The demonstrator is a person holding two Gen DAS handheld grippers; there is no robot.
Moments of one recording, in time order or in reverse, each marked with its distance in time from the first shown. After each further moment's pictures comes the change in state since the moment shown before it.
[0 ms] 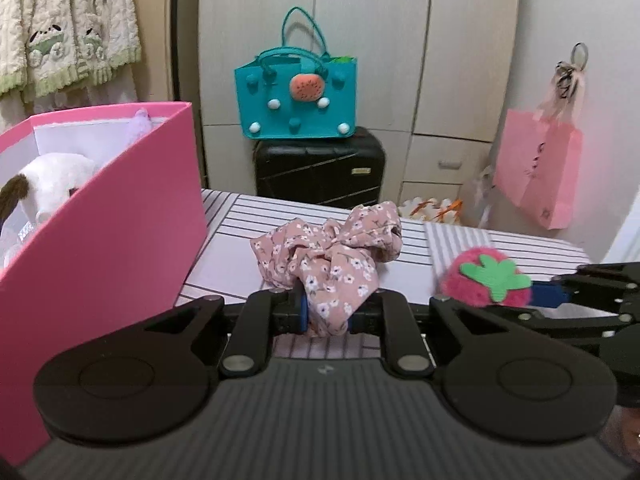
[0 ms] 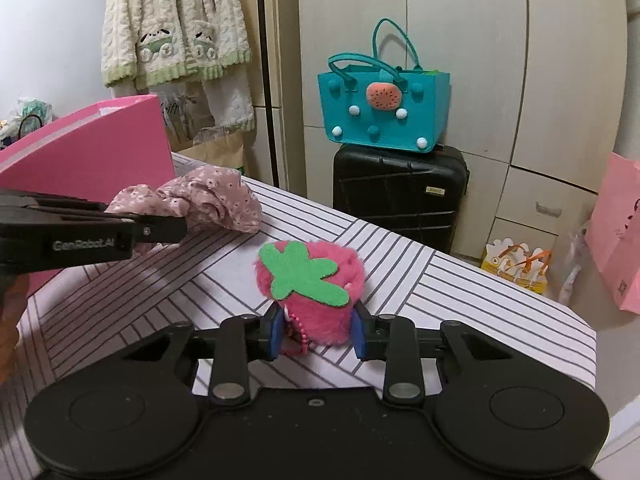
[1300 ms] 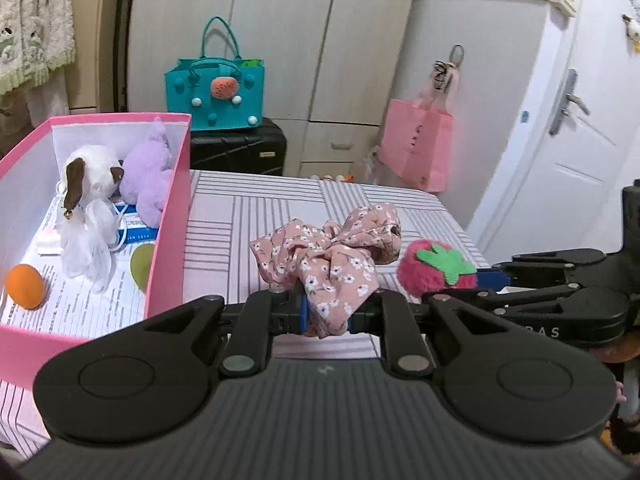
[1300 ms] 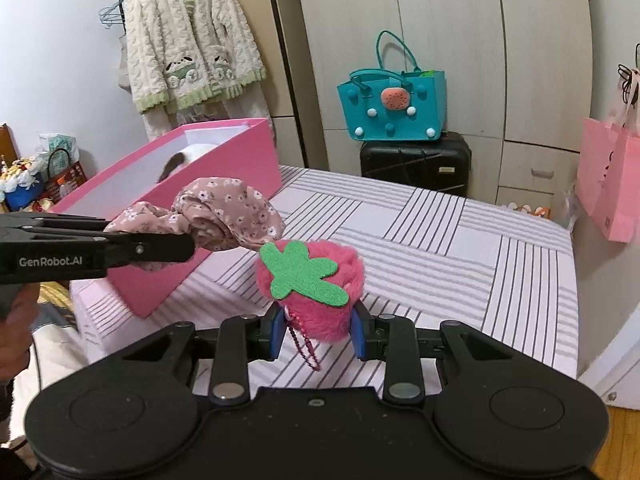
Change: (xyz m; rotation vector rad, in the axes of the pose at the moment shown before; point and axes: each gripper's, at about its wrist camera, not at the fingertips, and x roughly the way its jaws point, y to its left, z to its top) left arm -0.163 0.058 -0.027 0.074 0.056 -0.342; right arm -0.141 0.100 -0.033 0.139 0.007 0.037
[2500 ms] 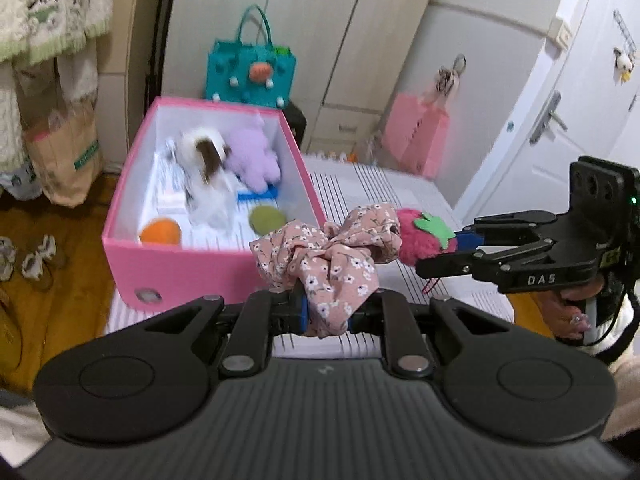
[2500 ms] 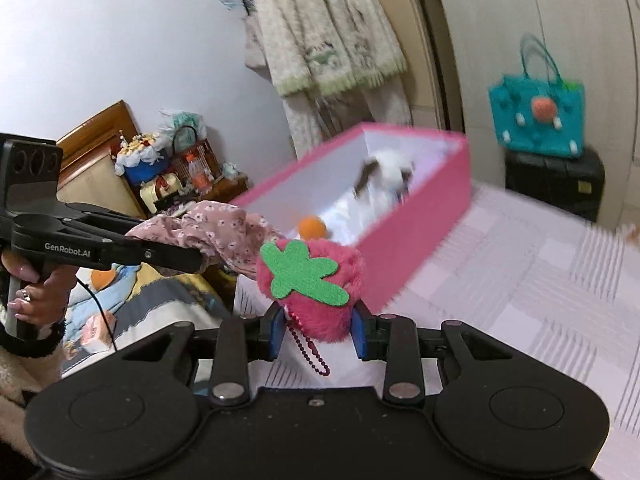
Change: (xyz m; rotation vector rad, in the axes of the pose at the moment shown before) left arm -0.156 0.103 0.005 -0.084 0.069 -0.050; right arm -0.019 0.121 0.047 -0.123 0.042 0.344
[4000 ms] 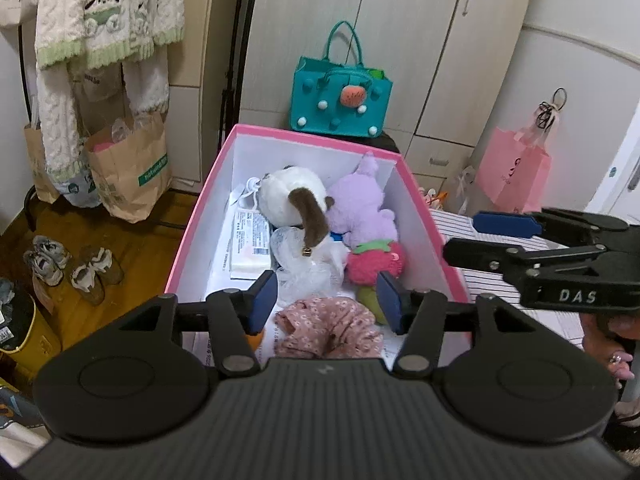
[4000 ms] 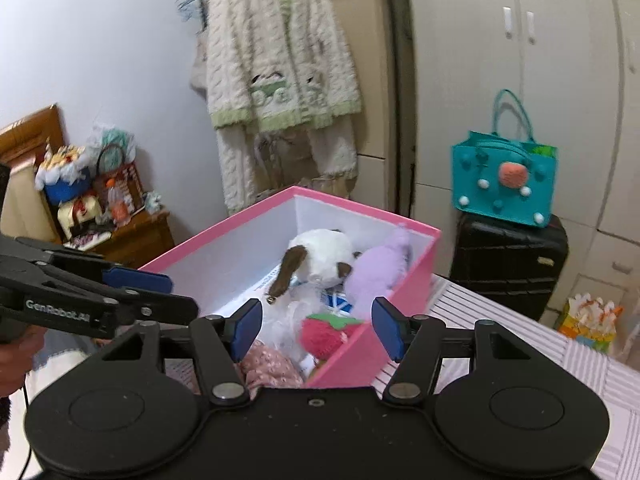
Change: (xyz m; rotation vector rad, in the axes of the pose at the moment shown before) left arm 0.088 0.058 0.048 -0.072 -0.064 0.237; right arm 0.100 -0.031 0.076 -0.057 -0.092 -0.227
